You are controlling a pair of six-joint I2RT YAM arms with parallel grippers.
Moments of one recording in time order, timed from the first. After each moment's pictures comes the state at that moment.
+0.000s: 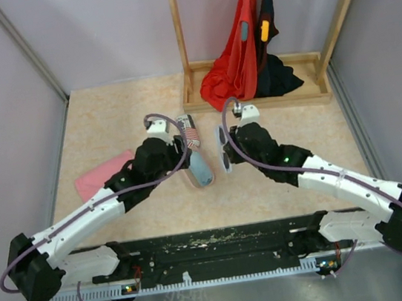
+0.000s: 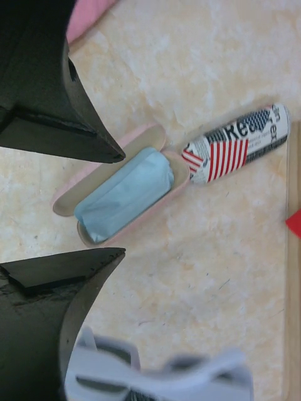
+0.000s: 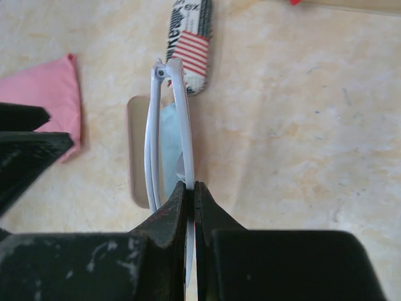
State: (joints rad) left arm -0.87 1.18 0.87 -0.15 -0.38 -0.45; right arm 0.87 1.12 0.90 -0.29 0.34 0.52
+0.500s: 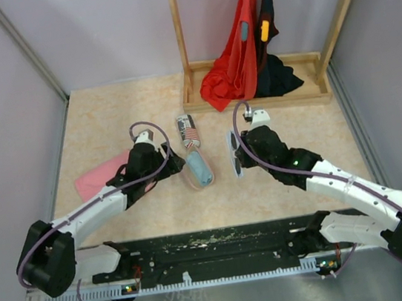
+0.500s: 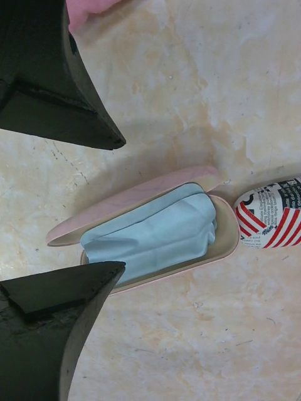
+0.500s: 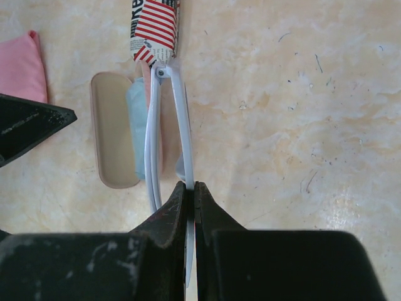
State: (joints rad) left arm -0.59 1.23 0.63 0.01 -0.12 -0.67; right arm 0.78 1.02 0.82 -0.37 0.31 0.52
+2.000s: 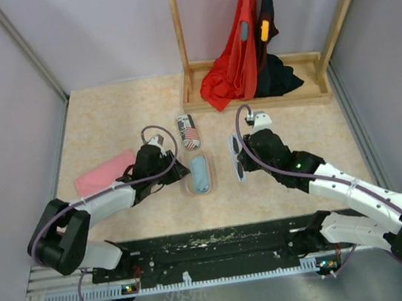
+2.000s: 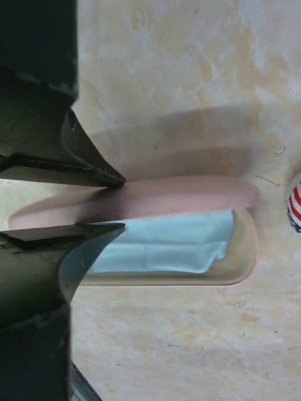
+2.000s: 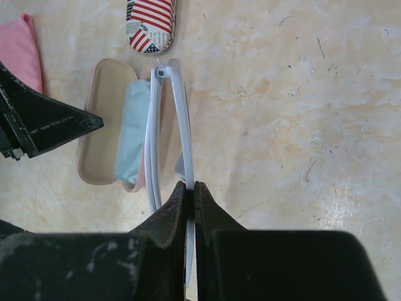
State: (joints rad) left arm -0.57 1.42 0.59 0.17 0.10 -0.74; right arm 0.78 0.98 0.78 -0.39 0.29 0.53
